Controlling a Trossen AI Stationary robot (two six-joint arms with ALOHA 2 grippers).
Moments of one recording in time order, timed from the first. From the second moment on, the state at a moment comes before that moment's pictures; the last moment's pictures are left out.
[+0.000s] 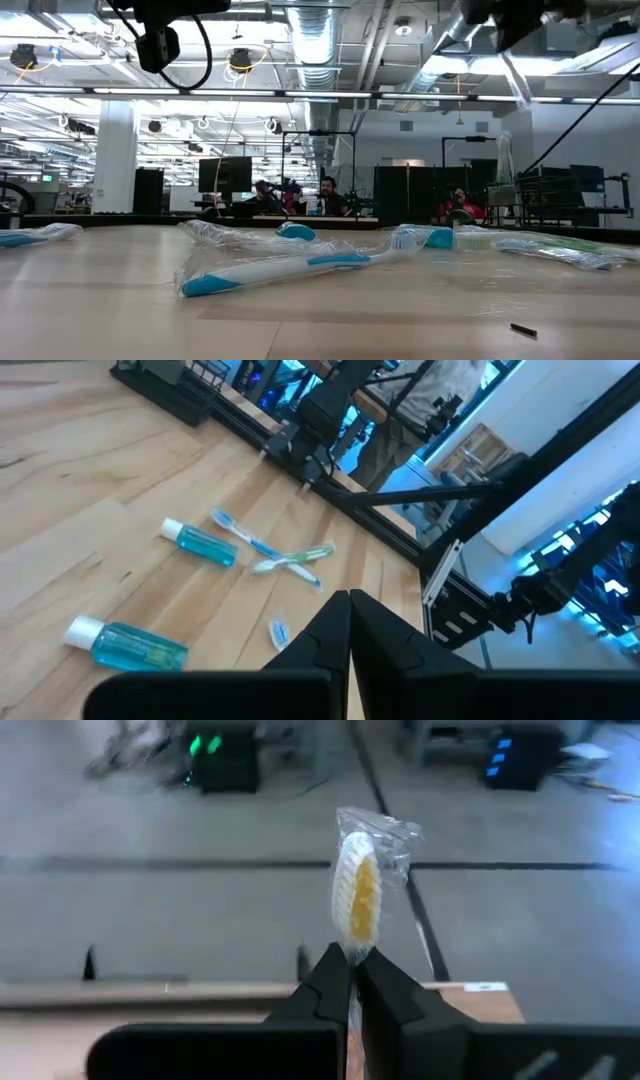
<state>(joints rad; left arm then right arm) -0.39 0.98 0.59 0.12 -0.43 -0.75 -0.22 1.15 1.37 -1.44 1.15 1.17</state>
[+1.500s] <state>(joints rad) -0.17 0.98 0.59 0.15 -0.60 -0.35 -0.28 0.94 0.72 -1.34 1.49 1.60</state>
